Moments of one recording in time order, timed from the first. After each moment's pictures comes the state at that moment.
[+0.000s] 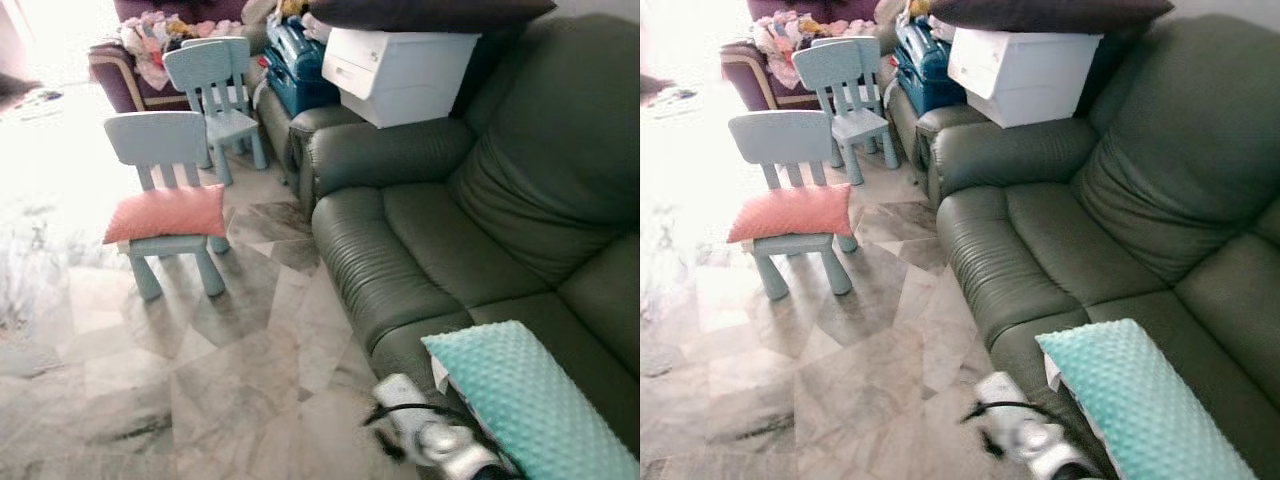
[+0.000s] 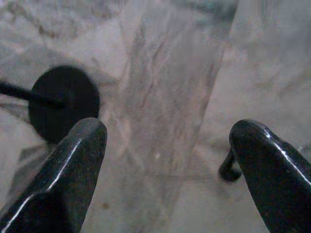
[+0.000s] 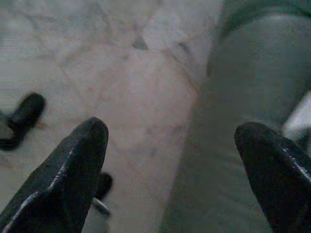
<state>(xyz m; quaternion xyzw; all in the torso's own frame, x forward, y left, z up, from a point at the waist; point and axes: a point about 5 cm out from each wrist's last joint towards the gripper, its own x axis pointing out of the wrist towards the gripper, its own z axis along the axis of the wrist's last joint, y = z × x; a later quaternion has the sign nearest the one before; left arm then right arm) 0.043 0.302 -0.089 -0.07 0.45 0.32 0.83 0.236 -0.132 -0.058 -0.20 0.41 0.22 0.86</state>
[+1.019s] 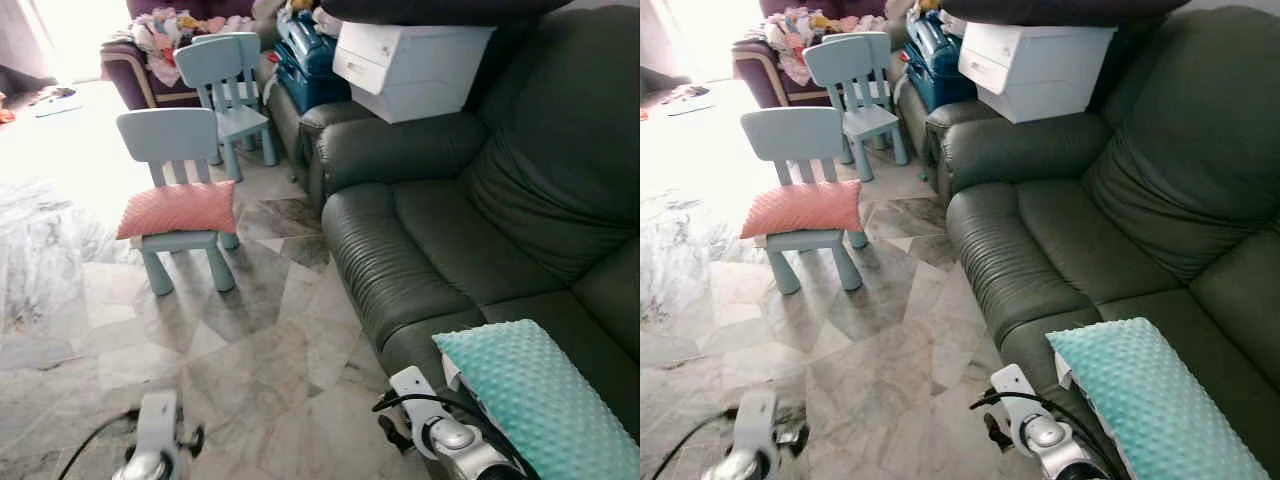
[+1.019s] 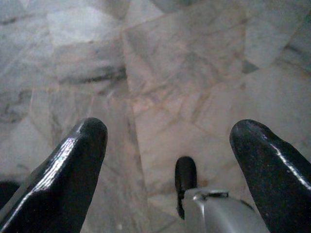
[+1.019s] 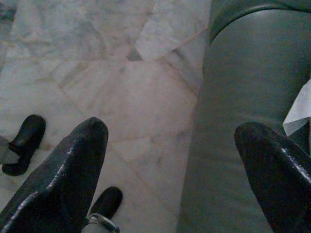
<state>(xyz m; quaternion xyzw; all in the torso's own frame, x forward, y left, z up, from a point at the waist) 0.190 0.234 -0.071 0.00 0.43 0.08 0.90 0.239 -0.154 -0.055 -0.16 0.40 0.17 0.88</state>
